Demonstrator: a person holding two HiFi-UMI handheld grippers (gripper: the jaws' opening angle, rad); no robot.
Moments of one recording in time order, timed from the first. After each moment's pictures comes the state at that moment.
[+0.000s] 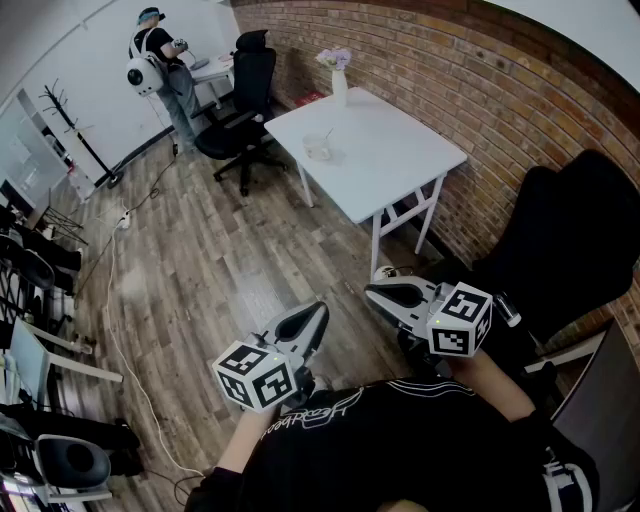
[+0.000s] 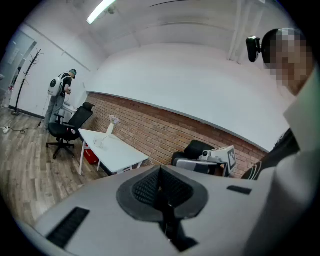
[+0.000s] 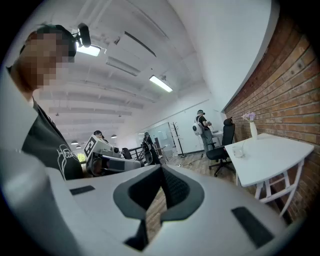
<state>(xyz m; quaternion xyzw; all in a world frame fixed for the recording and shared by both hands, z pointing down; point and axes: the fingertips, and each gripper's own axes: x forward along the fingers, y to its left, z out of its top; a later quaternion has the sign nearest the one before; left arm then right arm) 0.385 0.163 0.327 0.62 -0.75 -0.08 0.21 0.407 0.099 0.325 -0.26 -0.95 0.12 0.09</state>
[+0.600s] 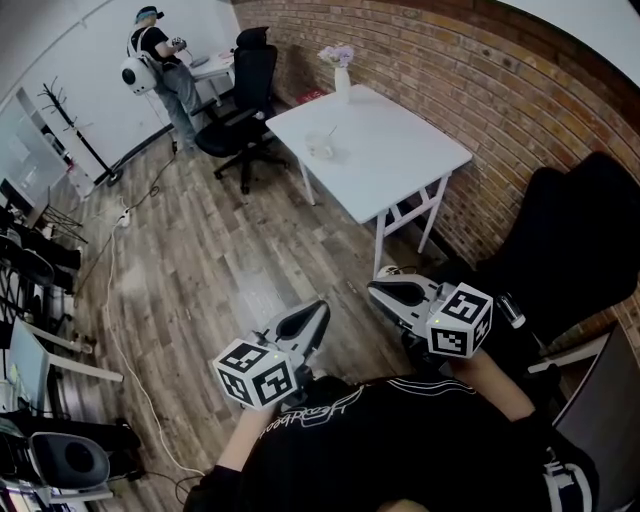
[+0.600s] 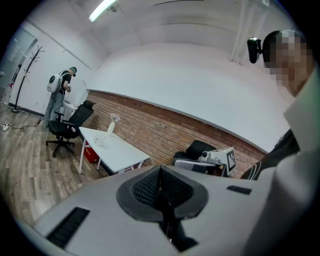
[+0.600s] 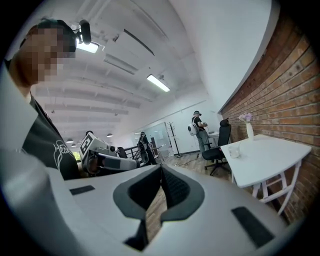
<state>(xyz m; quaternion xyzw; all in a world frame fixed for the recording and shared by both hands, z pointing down) 0.366 0.165 0.337 0.62 -0.74 -0.09 0.22 0.386 0.095 0.338 -0.24 -0.96 0.11 0.09</state>
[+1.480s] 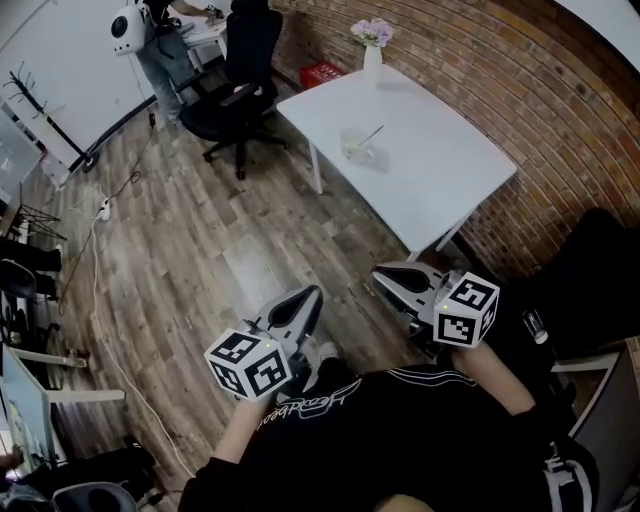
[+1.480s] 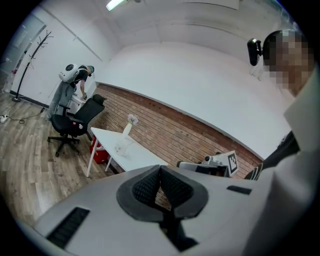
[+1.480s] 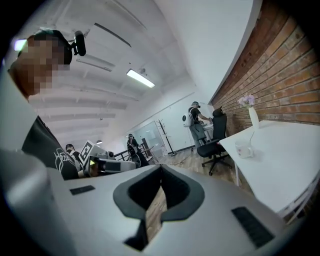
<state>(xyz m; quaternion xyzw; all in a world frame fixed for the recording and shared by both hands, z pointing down) 0.071 0.176 0.357 0.62 -0.73 -0.12 0.26 0.105 0.092 0.361 -0.20 -0.95 0.18 0.13</state>
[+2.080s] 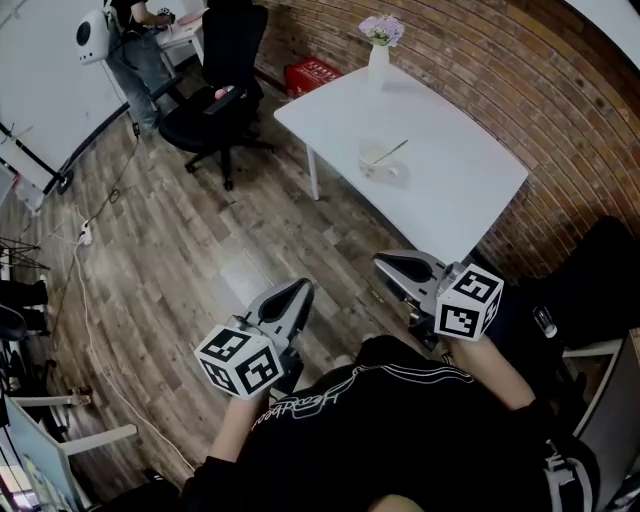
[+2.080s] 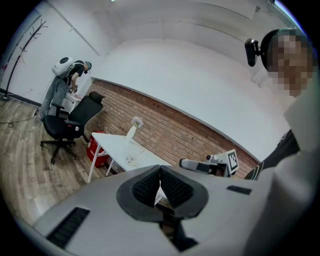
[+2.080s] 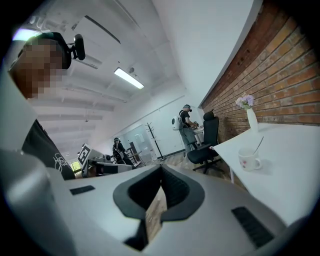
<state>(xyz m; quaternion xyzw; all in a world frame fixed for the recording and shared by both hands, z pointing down) -0.111 0.173 0.364 0.65 -0.71 -0.11 0.27 -0.063 0.076 0.362 -0.14 -0.97 0.19 0.11</state>
